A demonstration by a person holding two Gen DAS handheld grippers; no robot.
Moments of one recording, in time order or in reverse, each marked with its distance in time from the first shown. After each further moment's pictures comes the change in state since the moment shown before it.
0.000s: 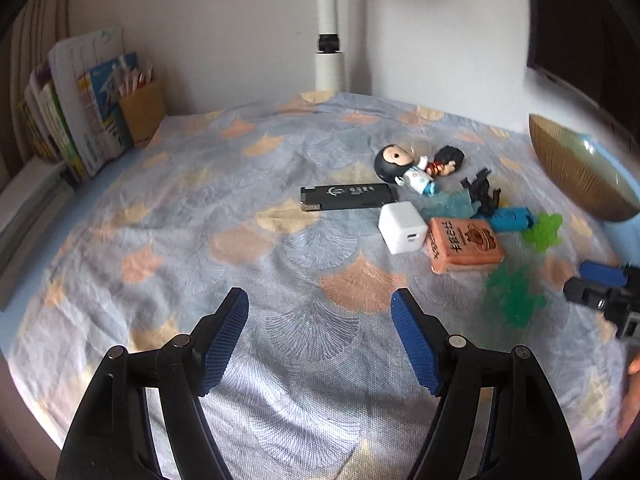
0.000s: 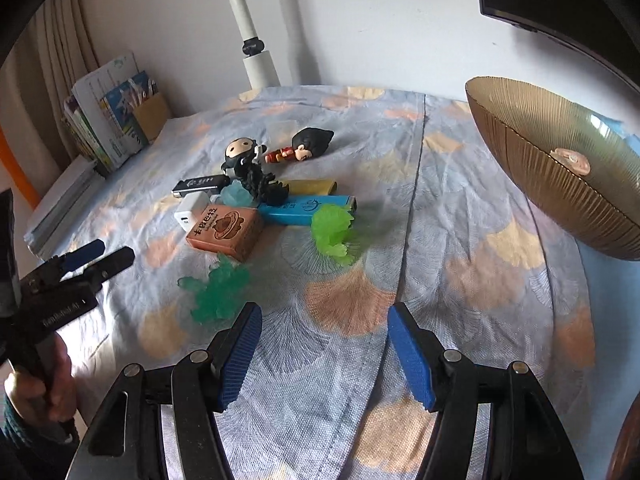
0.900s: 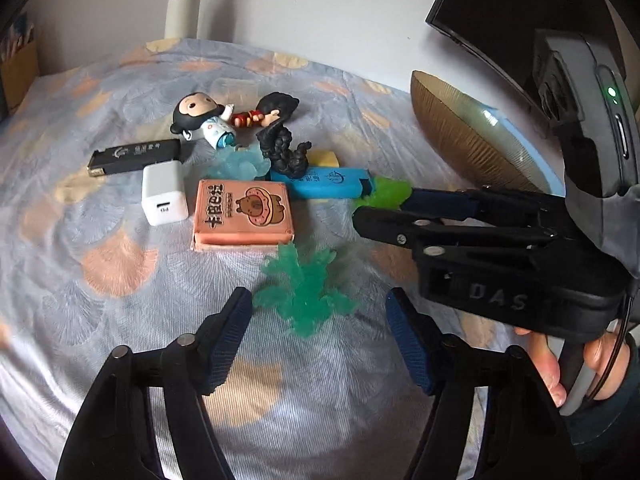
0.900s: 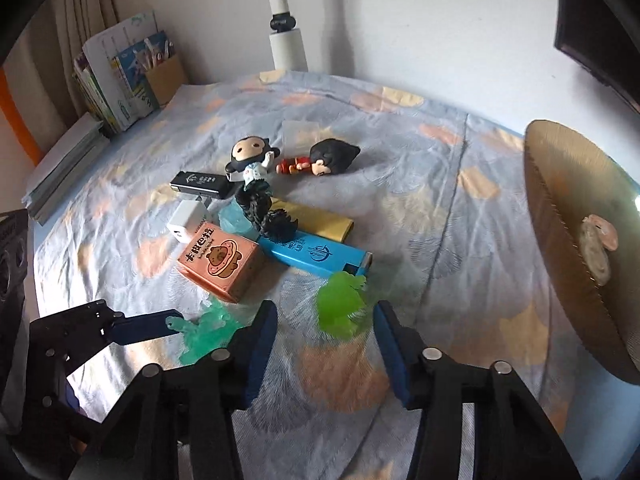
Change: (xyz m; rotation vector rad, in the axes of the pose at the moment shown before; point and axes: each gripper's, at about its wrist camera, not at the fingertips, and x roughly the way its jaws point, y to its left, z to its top) left arm 0.010 -0.095 0.010 -0.017 0.190 -0.420; right arm 0.034 0.012 0.051 -0.172 0.113 0.001
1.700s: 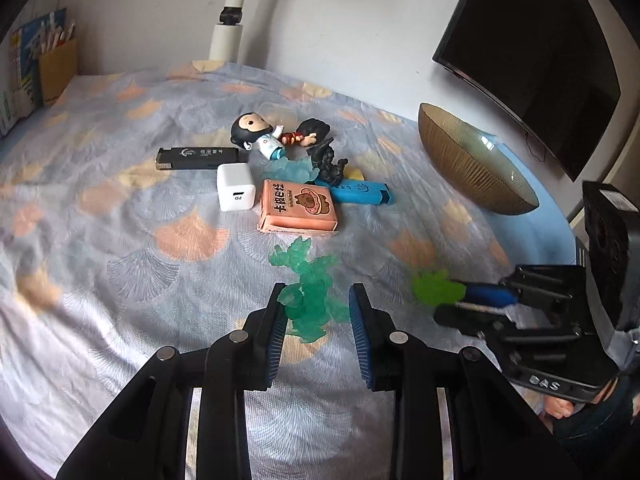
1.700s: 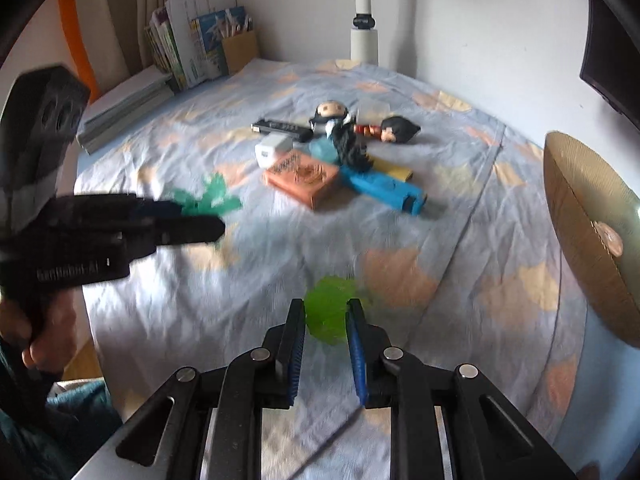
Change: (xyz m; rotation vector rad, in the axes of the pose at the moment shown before) left arm -0.051 0.029 -0.024 -0.031 -0.099 0.008; right arm -0.040 0.030 -0.070 -0.190 -0.016 0.075
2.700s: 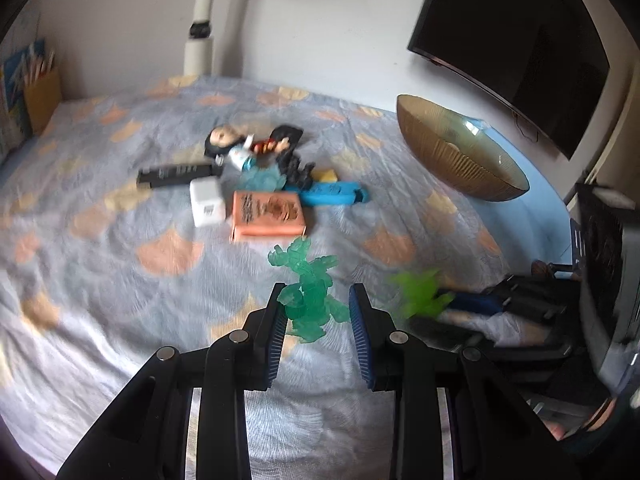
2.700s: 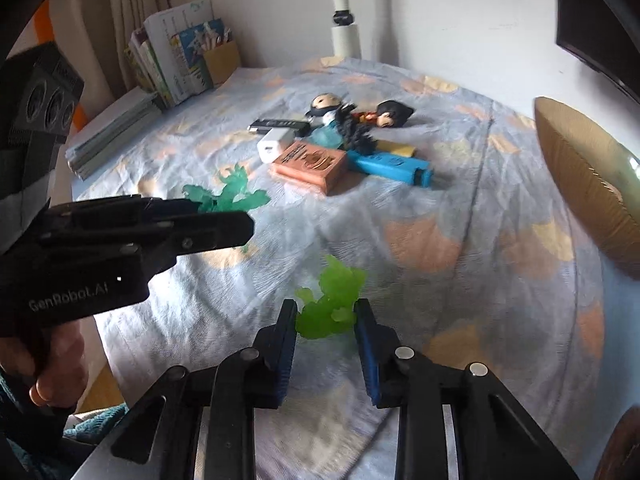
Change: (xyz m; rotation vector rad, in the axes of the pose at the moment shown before) left arm -0.005 -0.037 0.012 0.089 0.005 0.023; right arm 0.000 0.015 -0.011 0.136 -0.033 -0.003
